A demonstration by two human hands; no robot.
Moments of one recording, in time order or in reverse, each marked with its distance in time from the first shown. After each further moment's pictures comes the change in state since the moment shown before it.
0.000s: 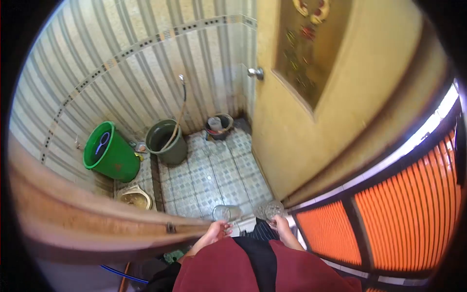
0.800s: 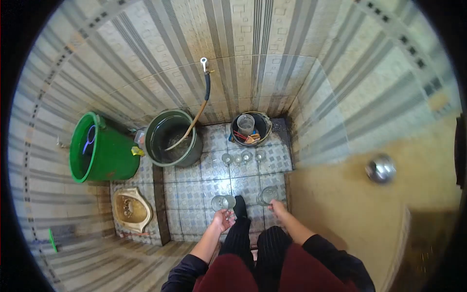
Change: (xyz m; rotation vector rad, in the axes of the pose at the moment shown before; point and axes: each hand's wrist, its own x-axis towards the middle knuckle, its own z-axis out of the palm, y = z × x) left_hand 0.320 0.313 -0.132 -0.581 0.207 -0.065; right_hand 0.511 -0.110 0.217 -0.617 -0.205 0.398
